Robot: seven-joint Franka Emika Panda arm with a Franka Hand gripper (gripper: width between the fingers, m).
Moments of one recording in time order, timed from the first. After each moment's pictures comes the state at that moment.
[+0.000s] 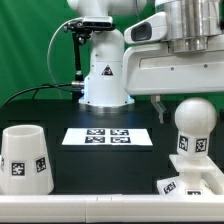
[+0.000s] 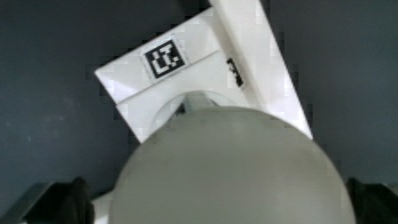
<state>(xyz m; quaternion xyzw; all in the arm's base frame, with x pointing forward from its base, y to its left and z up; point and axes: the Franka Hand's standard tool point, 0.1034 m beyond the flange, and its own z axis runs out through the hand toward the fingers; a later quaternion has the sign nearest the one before) 0.620 0.094 0.121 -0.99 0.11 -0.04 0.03</state>
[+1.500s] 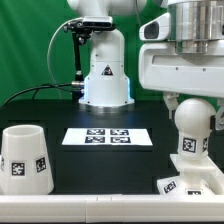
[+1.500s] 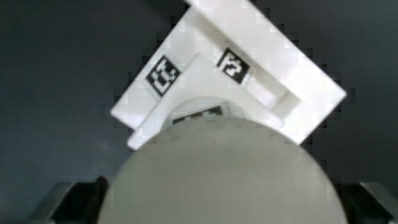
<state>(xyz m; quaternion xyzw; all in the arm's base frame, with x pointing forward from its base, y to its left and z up) 0.619 0.100 0.120 -0.86 0.52 -0.01 0.04</state>
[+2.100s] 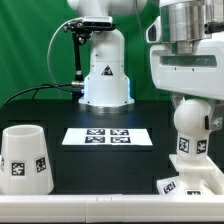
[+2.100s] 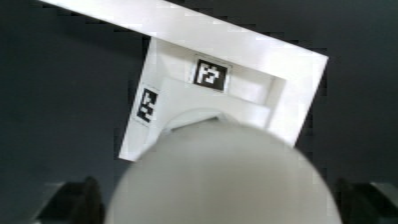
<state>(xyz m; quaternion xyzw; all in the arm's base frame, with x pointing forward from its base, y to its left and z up) 0.620 0.098 0.122 -0.86 0.50 -0.01 0.07</state>
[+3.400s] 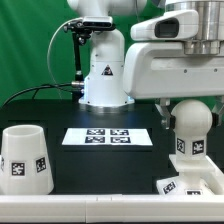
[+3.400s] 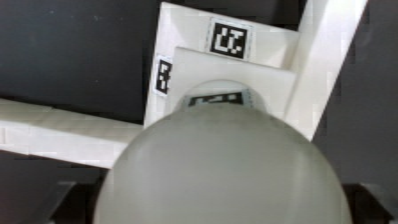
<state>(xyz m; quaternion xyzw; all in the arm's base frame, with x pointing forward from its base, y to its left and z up) 0.625 0.090 0.118 -0.99 -0.10 -0.04 0.00</state>
